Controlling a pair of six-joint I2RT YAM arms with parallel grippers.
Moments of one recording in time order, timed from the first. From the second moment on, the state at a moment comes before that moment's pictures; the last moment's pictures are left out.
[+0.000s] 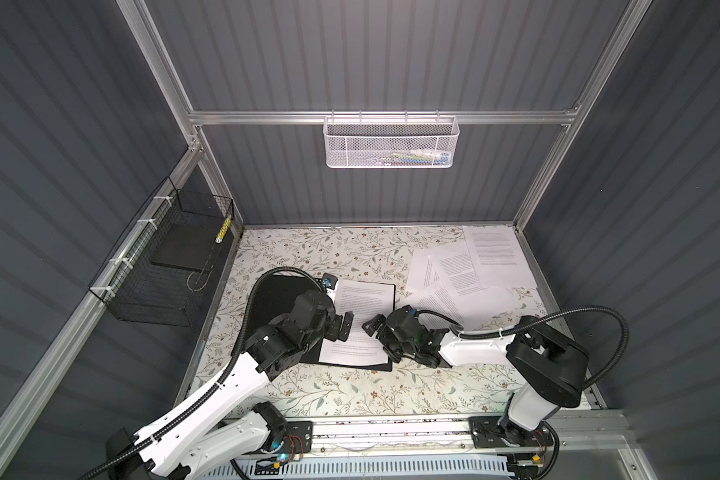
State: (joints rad) left arm -0.77 0.93 0.87 -0.62 -0.29 -0.19; right arm 0.97 1.65 0.72 0.20 0.03 1.49
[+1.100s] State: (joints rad) left arm -0.77 0.93 0.87 -0.62 -0.29 -0.19; right arm 0.70 1.81 1.05 -0.23 -0.13 0.95
